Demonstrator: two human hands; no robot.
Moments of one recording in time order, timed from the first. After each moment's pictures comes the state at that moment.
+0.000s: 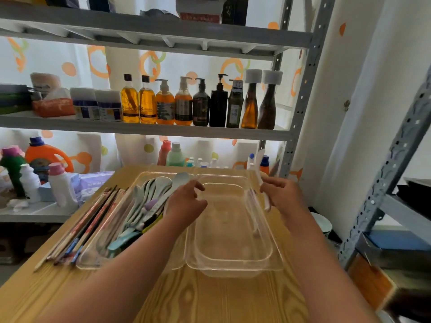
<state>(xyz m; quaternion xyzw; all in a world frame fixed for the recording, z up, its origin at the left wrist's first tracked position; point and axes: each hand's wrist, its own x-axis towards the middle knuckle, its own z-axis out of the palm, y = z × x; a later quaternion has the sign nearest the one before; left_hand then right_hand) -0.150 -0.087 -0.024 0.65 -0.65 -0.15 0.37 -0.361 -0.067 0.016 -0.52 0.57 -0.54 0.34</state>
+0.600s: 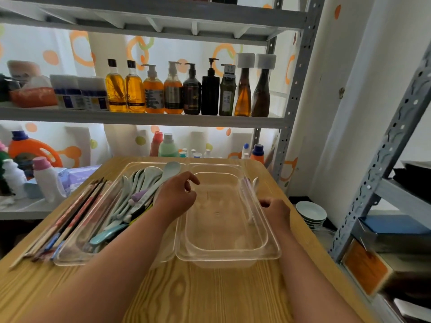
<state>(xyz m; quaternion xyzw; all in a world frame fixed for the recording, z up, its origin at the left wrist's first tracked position) -0.146 -0.095 -0.038 0.60 -0.69 -0.13 0.37 -0.370 -0.081 -0.065 -0.54 0.69 -0.44 0.22</state>
